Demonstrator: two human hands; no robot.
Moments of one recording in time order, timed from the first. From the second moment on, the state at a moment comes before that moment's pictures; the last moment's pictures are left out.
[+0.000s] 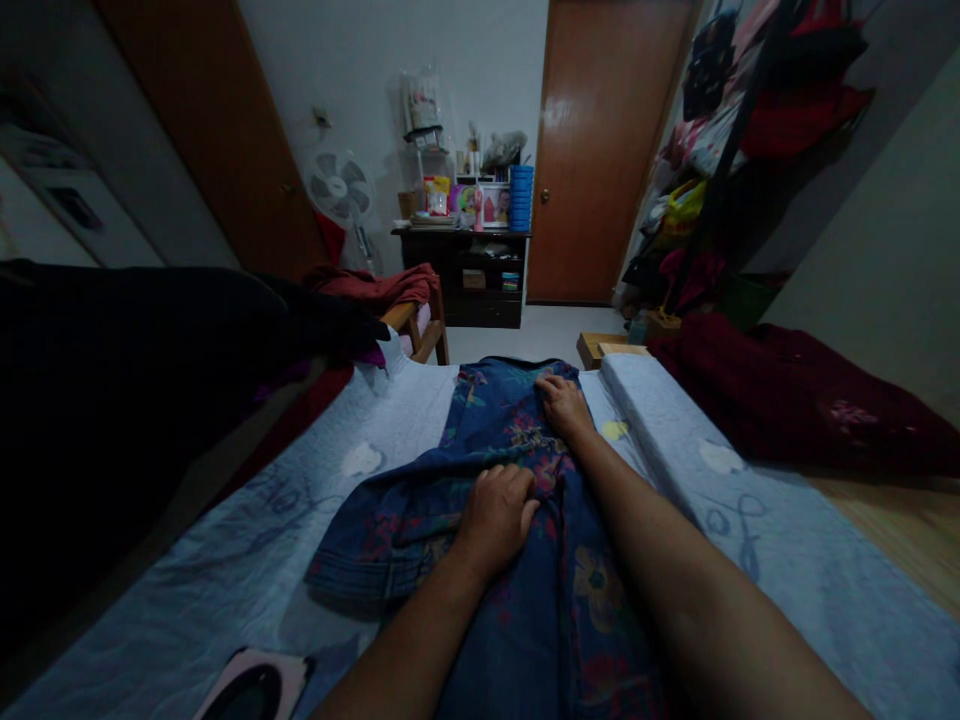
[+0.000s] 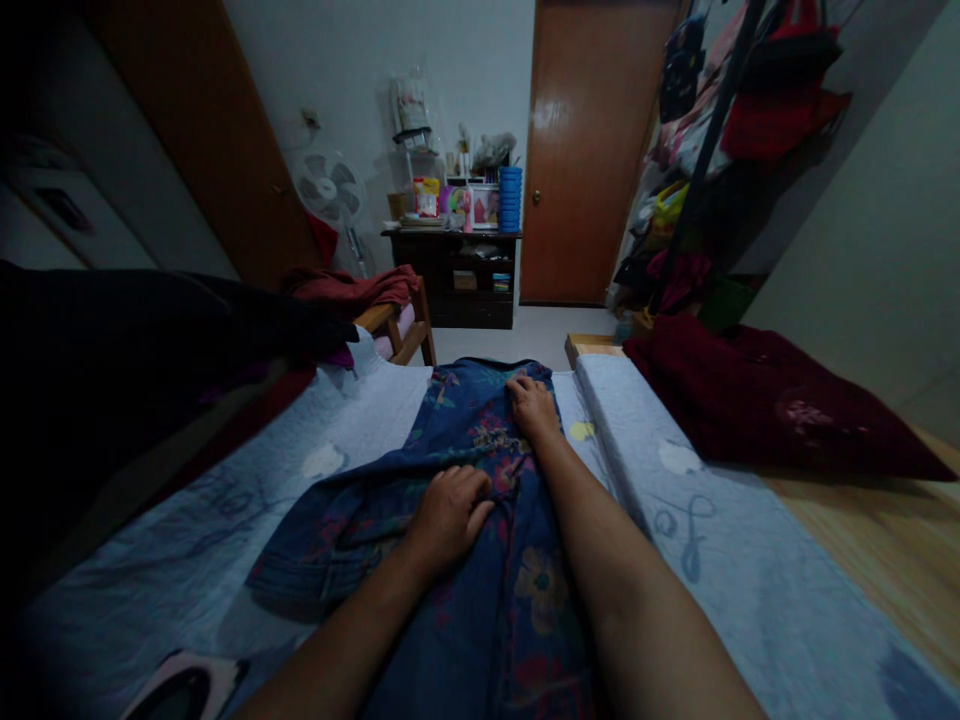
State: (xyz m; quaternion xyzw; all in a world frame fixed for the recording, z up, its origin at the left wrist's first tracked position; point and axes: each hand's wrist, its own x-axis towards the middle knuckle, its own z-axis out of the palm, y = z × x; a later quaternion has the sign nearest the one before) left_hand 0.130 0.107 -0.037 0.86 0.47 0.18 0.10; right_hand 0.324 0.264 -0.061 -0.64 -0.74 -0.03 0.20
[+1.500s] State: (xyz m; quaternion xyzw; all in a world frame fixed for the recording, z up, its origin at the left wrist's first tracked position) left_hand 0.139 0.100 -0.030 0.87 0.47 0.15 0.01; right_hand 0.305 0.281 -0.055 -0.64 -0.69 0.07 0.32
